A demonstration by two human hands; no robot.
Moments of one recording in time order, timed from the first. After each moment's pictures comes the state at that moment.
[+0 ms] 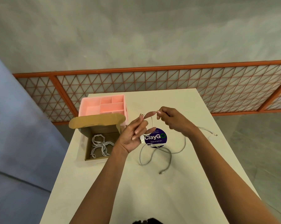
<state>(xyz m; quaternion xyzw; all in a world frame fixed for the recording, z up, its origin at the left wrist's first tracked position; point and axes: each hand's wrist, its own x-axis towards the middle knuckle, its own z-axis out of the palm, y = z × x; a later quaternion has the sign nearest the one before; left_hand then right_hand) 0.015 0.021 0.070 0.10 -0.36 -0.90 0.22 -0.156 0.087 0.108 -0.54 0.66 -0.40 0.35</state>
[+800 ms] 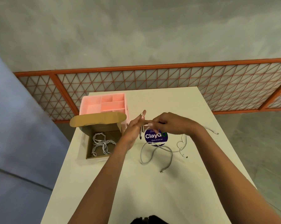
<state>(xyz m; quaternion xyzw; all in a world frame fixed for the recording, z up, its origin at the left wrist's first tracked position) 0.005 0.006 0.045 0.33 -0.58 -0.70 0.26 -0.140 0.093 0.132 -0.69 0.64 -0.14 0.32</state>
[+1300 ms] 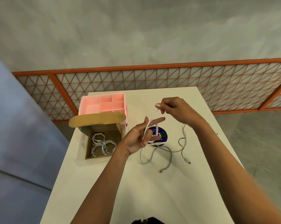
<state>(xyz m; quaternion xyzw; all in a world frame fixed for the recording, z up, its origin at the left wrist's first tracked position) 0.013 0.034 0.070 0.18 -0.47 -0.85 0.15 -0.163 0.086 0.140 -0.60 0.67 -0.35 0.25</state>
